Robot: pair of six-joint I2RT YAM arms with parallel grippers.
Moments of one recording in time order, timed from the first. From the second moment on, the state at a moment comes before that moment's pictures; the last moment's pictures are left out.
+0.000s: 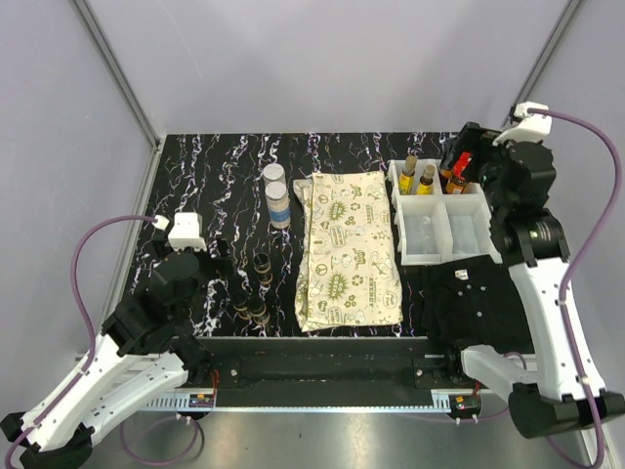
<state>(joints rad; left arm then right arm) -0.74 0.51 0.77 -0.66 -0.68 -0.28 0.14 1.06 1.35 -0.38 0.18 0.25</state>
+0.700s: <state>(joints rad) -0.74 0.53 0.77 -0.66 -0.66 -0.28 0.49 1.29 1.29 -0.49 -0.27 0.21</state>
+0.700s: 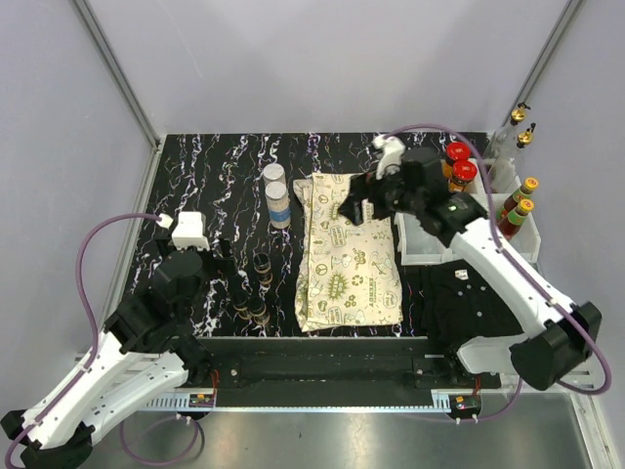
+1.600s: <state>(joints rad) -0.73 0.48 0.76 -0.66 -0.73 -0.33 1.05 1.76 1.47 -0.39 -0.14 0.15</state>
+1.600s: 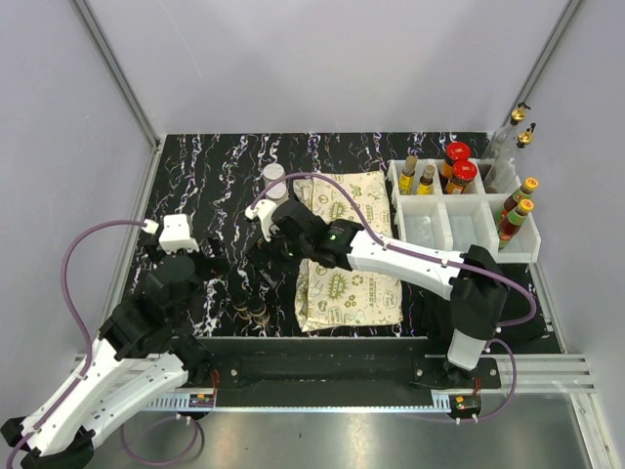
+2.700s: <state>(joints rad) -0.72 0.46 0.76 -0.66 -0.76 -0.33 1.08 2.03 1.62 -0.38 0.08 0.18</state>
